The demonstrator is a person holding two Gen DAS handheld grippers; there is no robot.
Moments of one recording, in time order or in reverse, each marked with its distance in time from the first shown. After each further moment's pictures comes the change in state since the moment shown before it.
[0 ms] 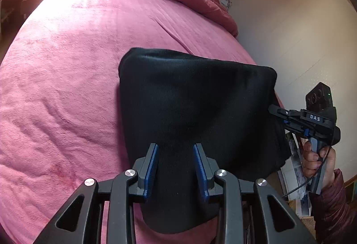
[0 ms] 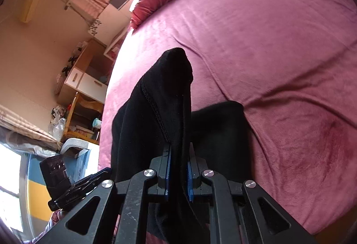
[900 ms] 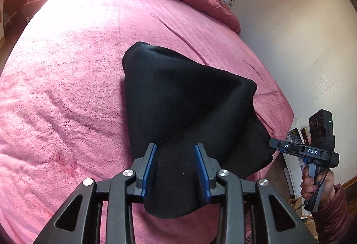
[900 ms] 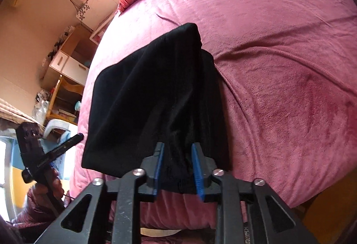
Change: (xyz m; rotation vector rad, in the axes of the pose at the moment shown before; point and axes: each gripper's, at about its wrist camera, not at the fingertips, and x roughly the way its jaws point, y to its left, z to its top) left arm -0.020 0.006 -0.018 0.015 -0.021 0.039; right arm -0.011 -0.017 -0.064 -0.079 0.071 -0.146
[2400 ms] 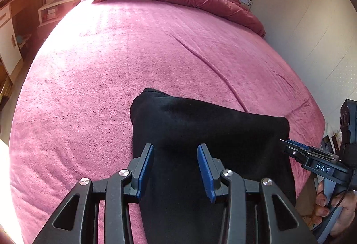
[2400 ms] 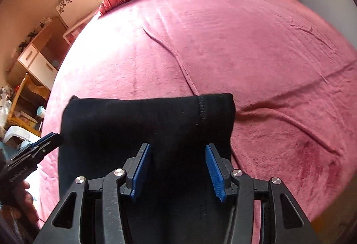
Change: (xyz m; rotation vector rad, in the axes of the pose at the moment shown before) left arm 0.052 -0.019 0.077 0.033 -0.037 0.249; right arm 0.046 0.047 0.085 -0.055 -0.069 -0.268
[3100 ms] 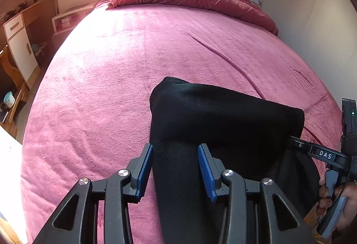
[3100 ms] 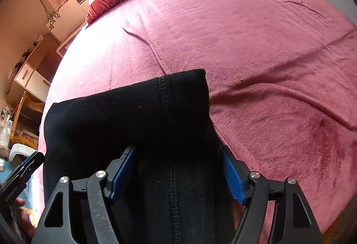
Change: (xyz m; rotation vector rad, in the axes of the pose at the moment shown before) left arm -0.002 0.000 -0.034 0.026 -0.061 0.124; right arm 0.031 -0.046 -0.023 0.123 -0.036 0.058
